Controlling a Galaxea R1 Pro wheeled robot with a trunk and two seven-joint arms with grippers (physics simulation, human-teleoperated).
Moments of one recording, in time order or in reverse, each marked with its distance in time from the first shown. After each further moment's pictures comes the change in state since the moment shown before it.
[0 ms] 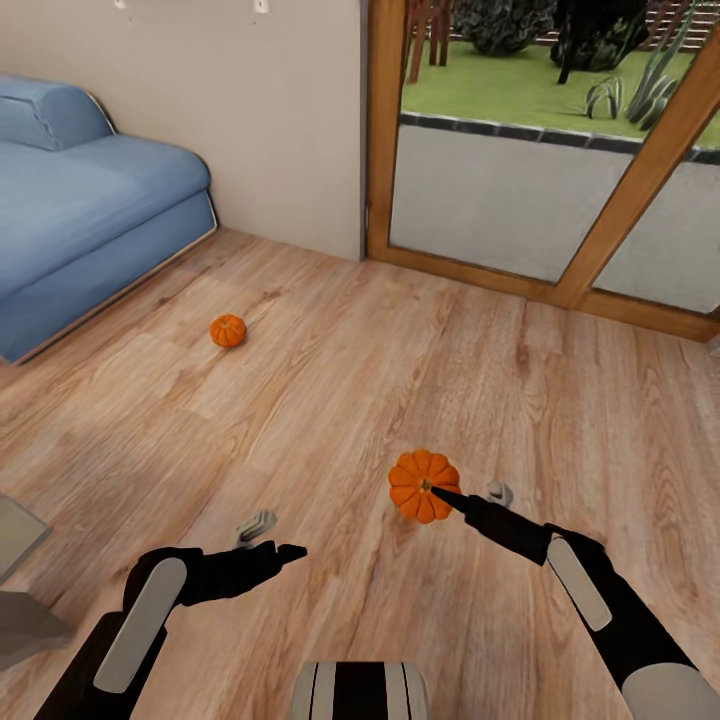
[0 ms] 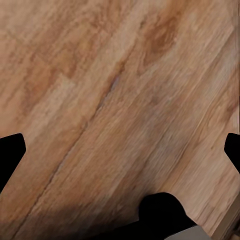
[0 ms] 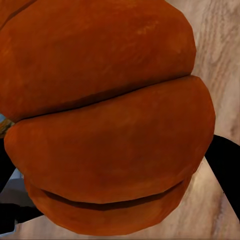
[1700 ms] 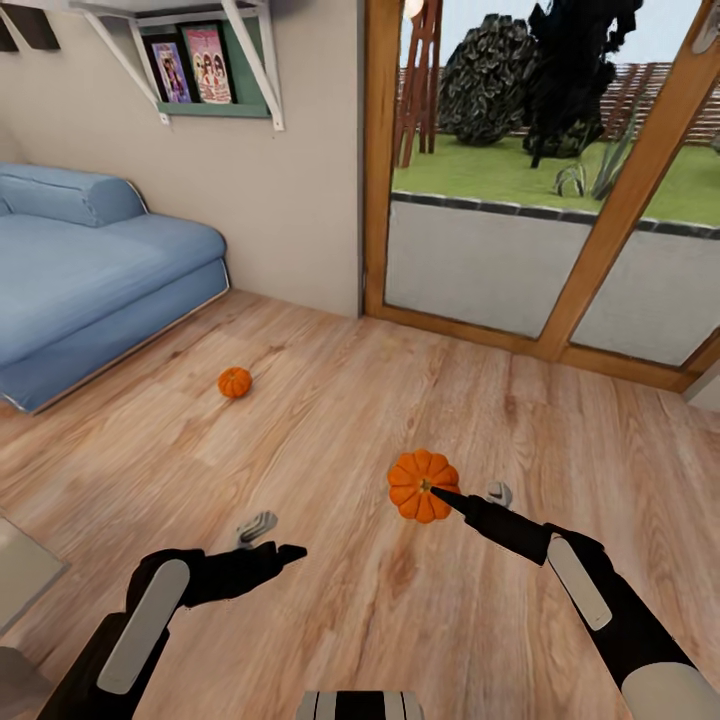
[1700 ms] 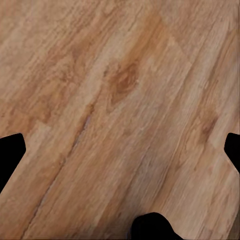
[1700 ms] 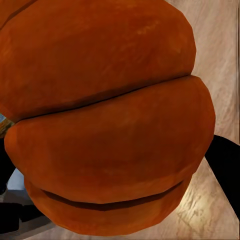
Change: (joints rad) left arm 0.001 0.000 -0.013 0.011 -0.011 -0.031 0.006; right arm -0.001 0.002 -0.003 -0.002 -0.002 0.012 -0.002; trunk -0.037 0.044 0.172
